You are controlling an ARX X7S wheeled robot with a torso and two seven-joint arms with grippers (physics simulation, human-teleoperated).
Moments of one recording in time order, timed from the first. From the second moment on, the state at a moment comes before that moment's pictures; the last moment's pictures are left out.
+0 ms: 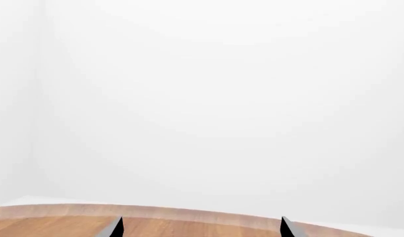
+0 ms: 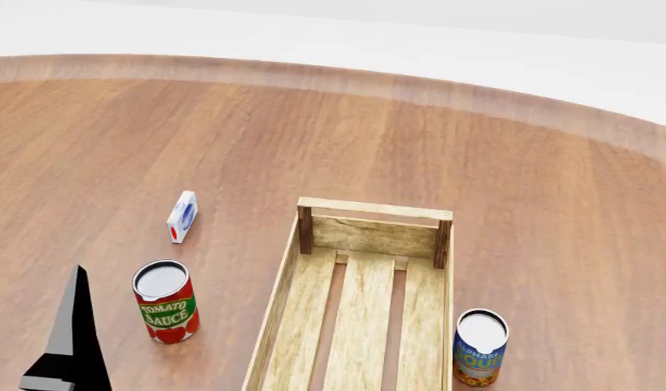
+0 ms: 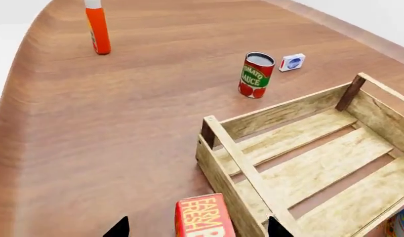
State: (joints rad) left arm 0.02 -0.30 0.16 0.82 -0.33 -0.35 -0.31; right arm -0.45 1.02 0.00 -0.73 0.63 0.33 -0.39
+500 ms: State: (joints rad) left arm 0.02 -0.32 0.17 0.83 -0.34 -0.35 -0.33; right arm -0.37 1.18 0.00 -0.75 0.74 0.59 -0.36
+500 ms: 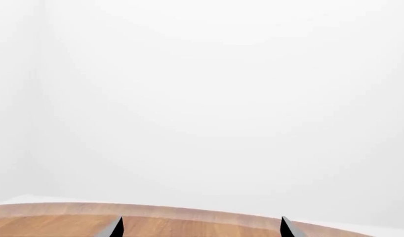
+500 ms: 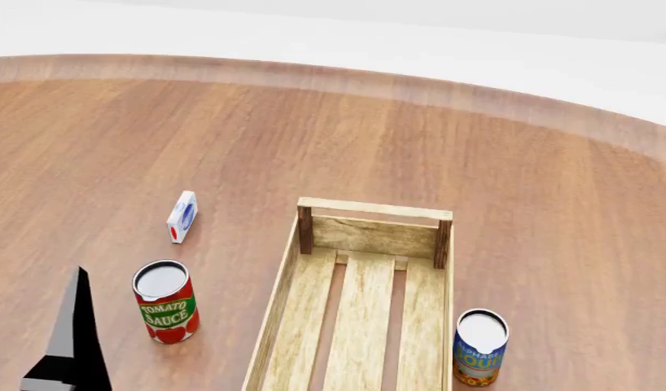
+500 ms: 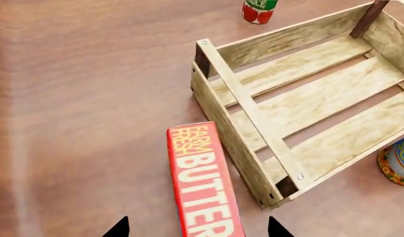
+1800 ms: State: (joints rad) left arm 0.01 -0.35 0.19 0.82 -0.37 -0.32 -0.36; right arm 0.15 1.09 -0.51 -0.69 0.58 0.92 -0.52
